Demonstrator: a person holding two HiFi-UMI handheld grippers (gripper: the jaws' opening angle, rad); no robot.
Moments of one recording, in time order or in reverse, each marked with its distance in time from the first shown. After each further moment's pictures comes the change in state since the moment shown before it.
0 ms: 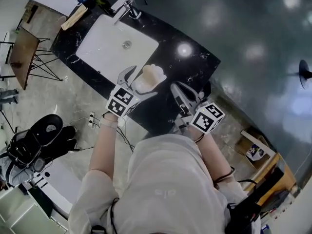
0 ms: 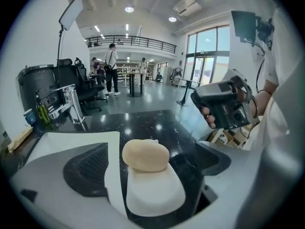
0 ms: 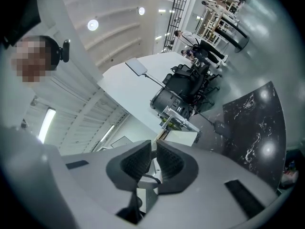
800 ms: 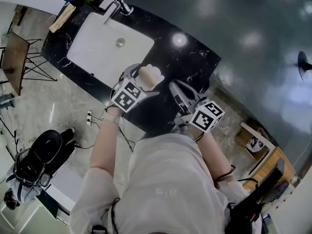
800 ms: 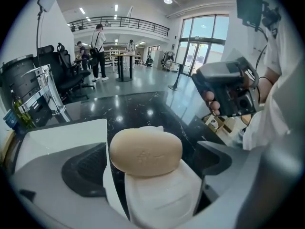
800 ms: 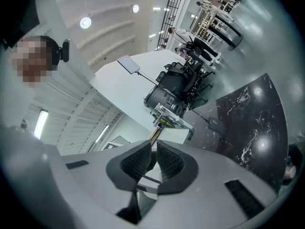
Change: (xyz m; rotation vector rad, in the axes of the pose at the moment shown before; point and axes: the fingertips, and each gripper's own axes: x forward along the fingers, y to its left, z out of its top) left arm 0.060 0.009 -0.031 0.074 0.204 -0.111; right arm 0.017 -0.036 -0.007 0.039 0.027 -0.066
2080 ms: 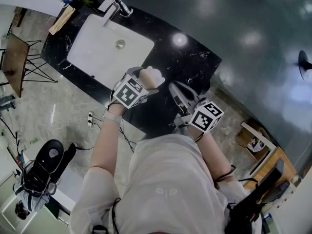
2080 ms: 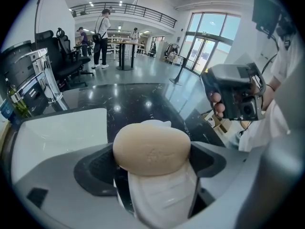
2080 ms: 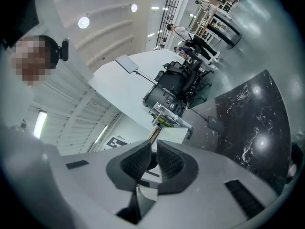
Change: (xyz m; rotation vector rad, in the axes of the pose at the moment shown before) left arm 0.004 0.003 -0.007 -0.077 0.132 -0.060; right arm 0.007 -0.005 -0.002 0.017 0.007 -0.009
